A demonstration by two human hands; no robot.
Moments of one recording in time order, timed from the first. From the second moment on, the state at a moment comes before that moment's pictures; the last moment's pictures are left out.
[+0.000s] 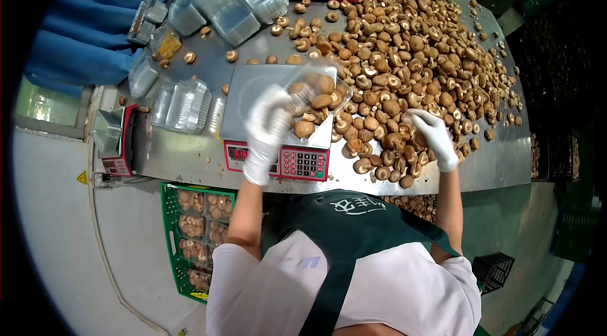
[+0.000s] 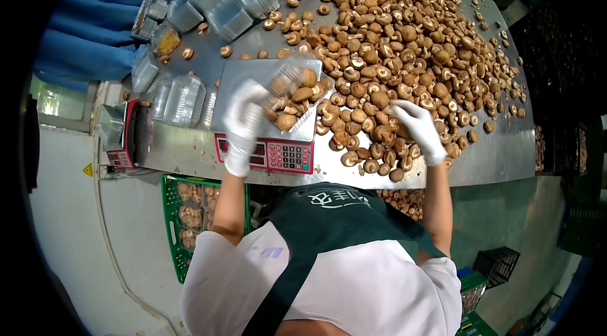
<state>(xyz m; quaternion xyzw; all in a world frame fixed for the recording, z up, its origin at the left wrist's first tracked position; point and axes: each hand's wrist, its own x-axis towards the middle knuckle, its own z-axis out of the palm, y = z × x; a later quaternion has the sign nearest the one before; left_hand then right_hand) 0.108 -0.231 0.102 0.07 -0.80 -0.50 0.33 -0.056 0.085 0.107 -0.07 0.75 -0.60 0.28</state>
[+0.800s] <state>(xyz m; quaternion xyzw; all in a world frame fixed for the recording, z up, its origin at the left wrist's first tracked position) 0.150 -0.208 0.031 0.41 -0.47 -0.73 0.28 -0.051 -0.044 0.055 -0.22 0.64 -0.57 0.46</state>
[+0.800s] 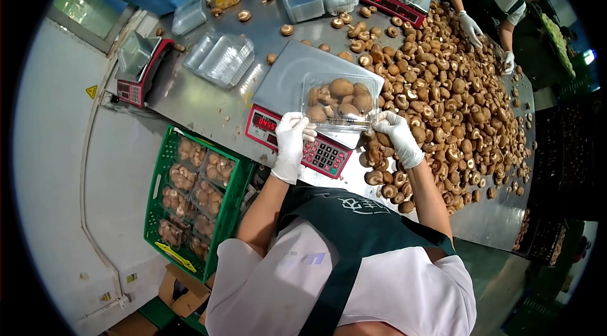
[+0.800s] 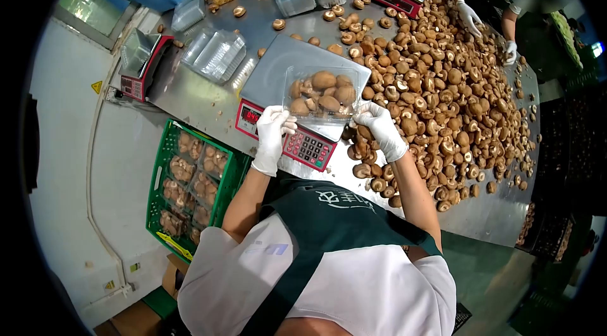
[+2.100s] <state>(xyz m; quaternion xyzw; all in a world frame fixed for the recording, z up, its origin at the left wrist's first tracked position) 0.369 -0.218 -0.024 0.43 -0.17 -0.80 0.38 0.052 -0.093 0.060 -0.42 0.57 -0.38 0.59</state>
